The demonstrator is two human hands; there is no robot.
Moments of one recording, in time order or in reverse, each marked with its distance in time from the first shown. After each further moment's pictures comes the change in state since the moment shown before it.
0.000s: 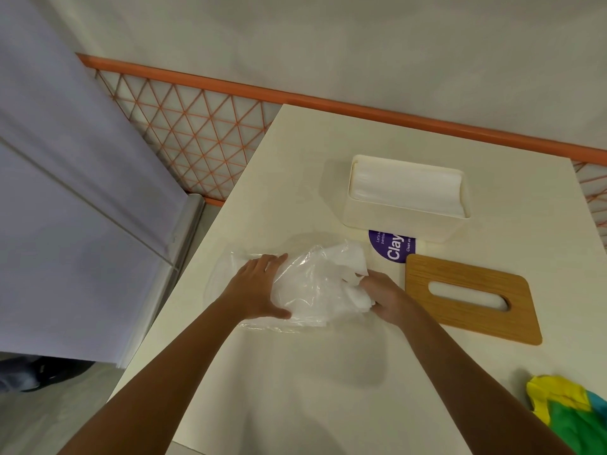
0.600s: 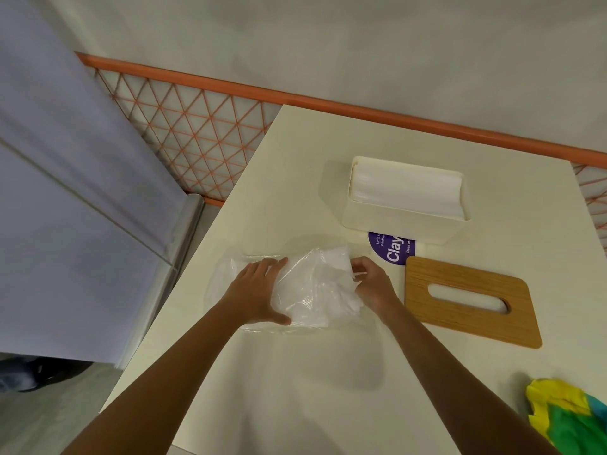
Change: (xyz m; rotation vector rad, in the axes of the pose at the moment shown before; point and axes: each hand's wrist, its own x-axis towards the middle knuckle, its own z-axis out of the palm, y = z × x) left_hand -0.001 0.002 0.003 0.064 -0.001 0.007; right_hand -0.004 -0.006 0.013 -0.492 0.209 -0.379
